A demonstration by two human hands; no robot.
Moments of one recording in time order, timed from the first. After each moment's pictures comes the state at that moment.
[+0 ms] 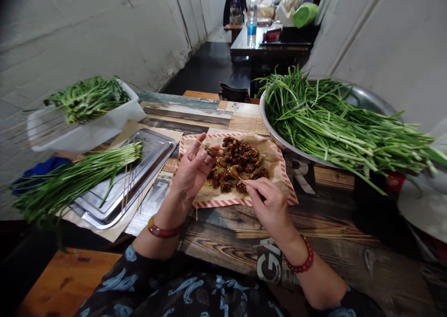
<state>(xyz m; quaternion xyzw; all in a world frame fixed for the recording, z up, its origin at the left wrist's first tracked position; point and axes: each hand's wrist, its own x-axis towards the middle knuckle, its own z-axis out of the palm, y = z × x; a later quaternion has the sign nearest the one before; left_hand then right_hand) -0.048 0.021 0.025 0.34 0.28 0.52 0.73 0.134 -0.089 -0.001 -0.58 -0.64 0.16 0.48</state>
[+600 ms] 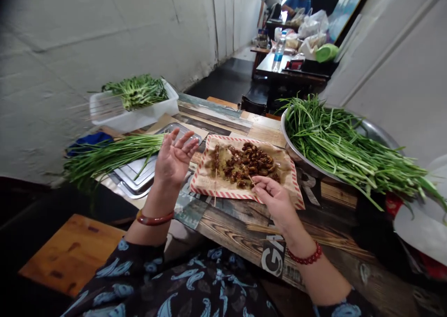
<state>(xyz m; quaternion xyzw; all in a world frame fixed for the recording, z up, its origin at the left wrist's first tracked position) -0.144 0.013 0.047 0.27 0.29 0.69 0.60 0.118 -0.093 0.007 -0.54 -0.45 0.50 0.50</state>
